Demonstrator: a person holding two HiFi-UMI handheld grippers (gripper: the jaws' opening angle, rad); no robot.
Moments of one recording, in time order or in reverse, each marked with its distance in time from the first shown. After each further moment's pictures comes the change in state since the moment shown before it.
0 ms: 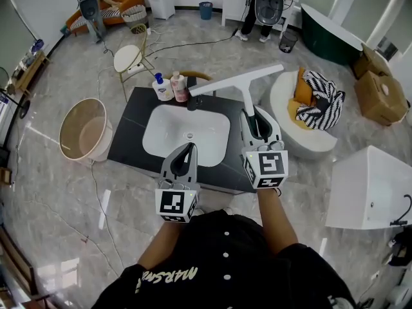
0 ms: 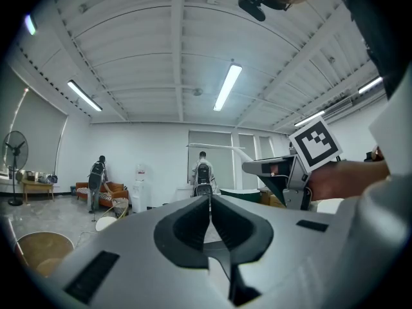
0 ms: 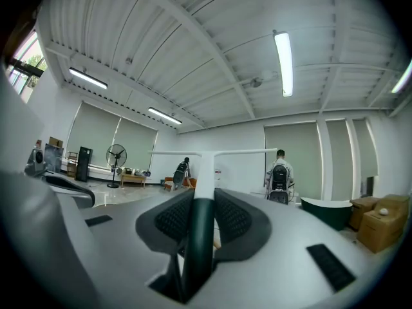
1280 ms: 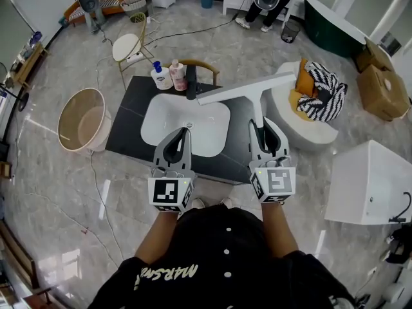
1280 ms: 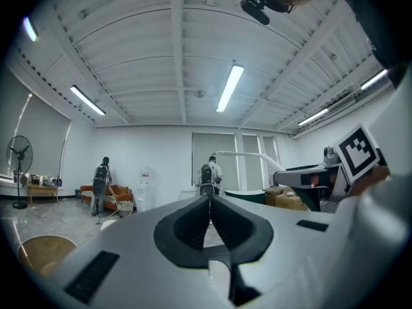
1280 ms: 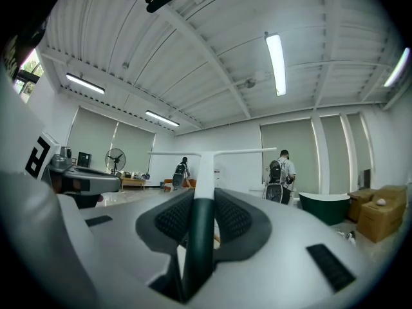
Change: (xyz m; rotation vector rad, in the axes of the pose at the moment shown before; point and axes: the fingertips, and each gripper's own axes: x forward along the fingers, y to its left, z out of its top) left arm 0.006 0.017 0.010 0.013 -0.017 0.039; right arm -0.051 0.003 -0.018 0.043 -0.010 -0.017
